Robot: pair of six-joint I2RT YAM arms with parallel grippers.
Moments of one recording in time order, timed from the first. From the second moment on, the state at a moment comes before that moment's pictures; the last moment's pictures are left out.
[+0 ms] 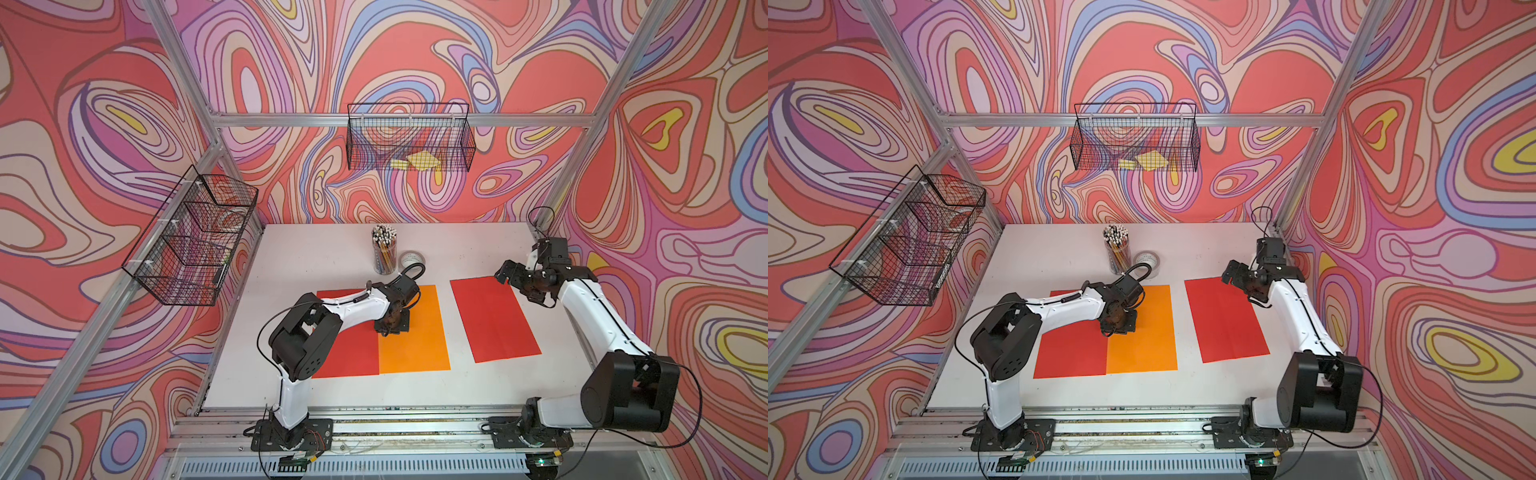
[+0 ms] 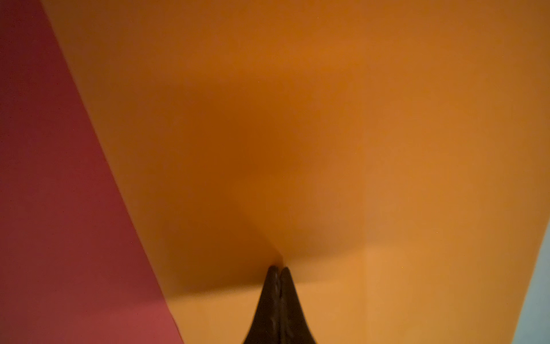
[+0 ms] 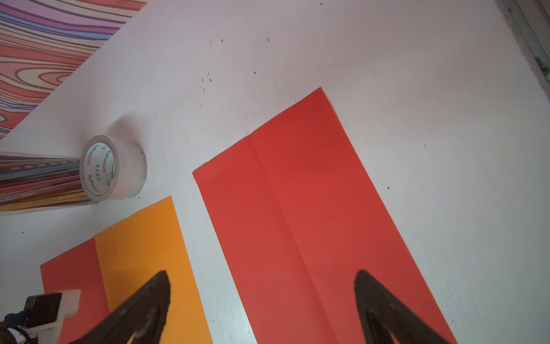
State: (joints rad) left arm -0.73 1.91 1.24 -0.70 -0.01 -0.67; right arm -0.11 1.41 1.14 -0.73 -0.19 0.36
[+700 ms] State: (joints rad) left arm -0.44 1.68 0.97 -0.75 -0.05 -0.54; right arm -0.11 1.58 1.09 -0.73 -0.17 0.39
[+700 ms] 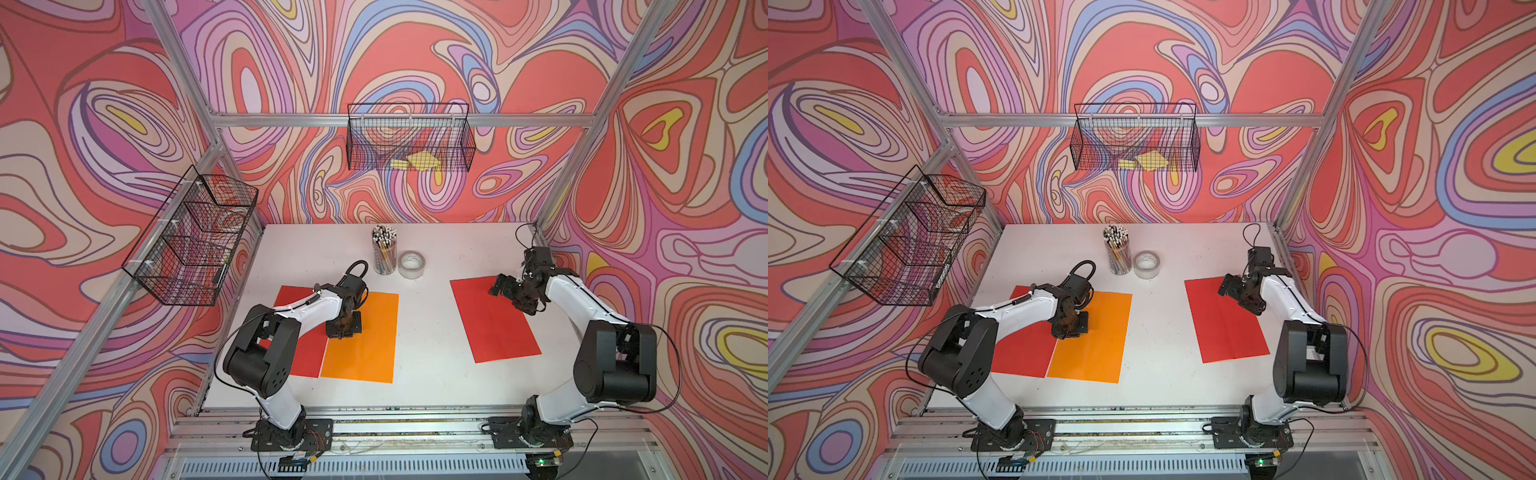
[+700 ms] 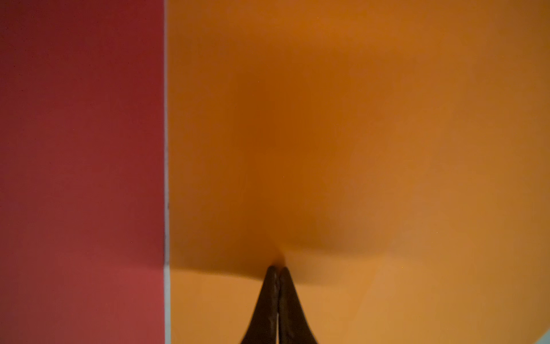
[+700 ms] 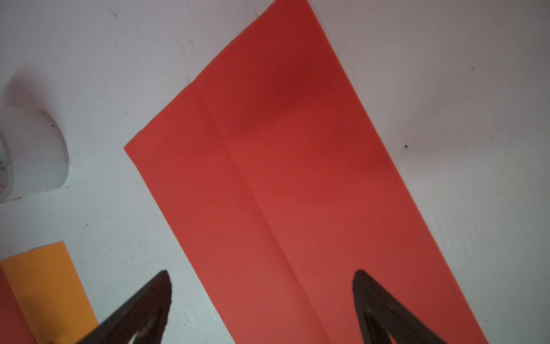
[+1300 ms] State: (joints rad) left arm -0.44 1.35 0.96 -0.63 0.10 -0.54; right arm -0.07 1.69 1.07 -0.70 -0.17 0.41
